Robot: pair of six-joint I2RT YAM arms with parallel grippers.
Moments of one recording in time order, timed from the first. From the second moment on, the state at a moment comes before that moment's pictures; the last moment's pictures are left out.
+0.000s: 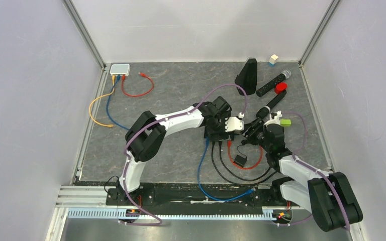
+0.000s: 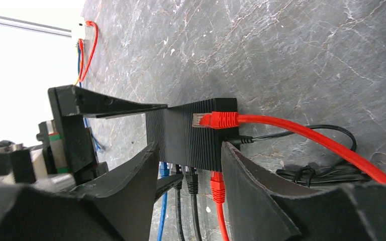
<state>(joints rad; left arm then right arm) -0.90 2.06 1.54 -0.56 0.20 0.73 0.24 1.08 0.20 0.47 -0.16 0.96</state>
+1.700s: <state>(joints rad) -0.89 1.97 1.37 -0.49 0.19 0.60 0.35 1.34 0.26 0.56 -0.23 0.89</state>
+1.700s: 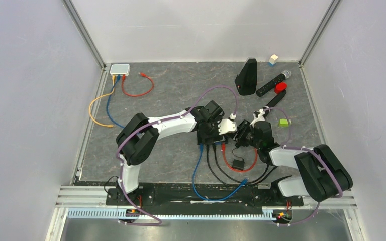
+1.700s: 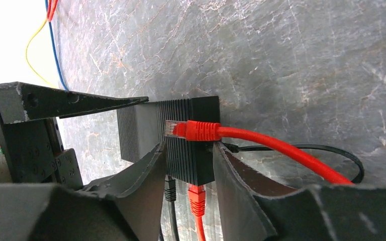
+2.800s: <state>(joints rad) -0.88 1.95 1.34 -0.47 0.17 0.60 0.32 1.09 0.33 0.22 -0.03 0.76</state>
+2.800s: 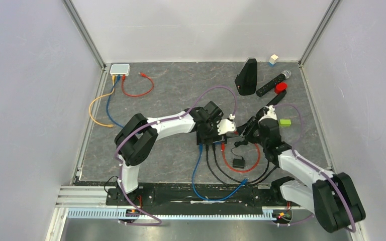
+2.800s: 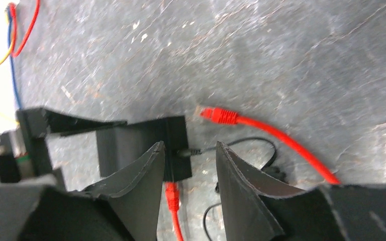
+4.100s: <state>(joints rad) -0.87 1.95 1.35 -0.53 0.18 0.55 0.42 1.19 0.23 0.34 -0.09 1.27</state>
